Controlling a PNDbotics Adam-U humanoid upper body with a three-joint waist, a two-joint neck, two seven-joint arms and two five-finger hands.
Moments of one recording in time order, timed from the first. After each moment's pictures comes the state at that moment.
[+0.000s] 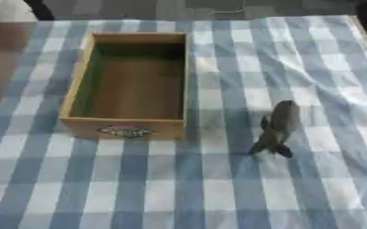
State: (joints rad) left arm -0.45 0.28 0.07 -1.98 -0.19 -0.08 0.68; right arm -0.60 -0.85 0.07 -1.98 0.41 -0.31 -0.01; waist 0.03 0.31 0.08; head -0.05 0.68
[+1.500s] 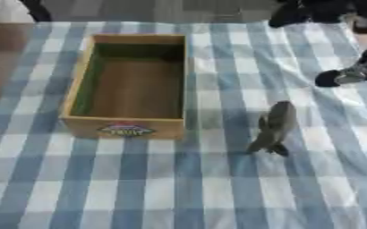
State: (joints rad) left arm -0.44 0.28 0.05 -1.98 -0.18 -0.08 0.67; right arm -0.83 -1.00 0.31 -1.80 0.53 -0.58 0.58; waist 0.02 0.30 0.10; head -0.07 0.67
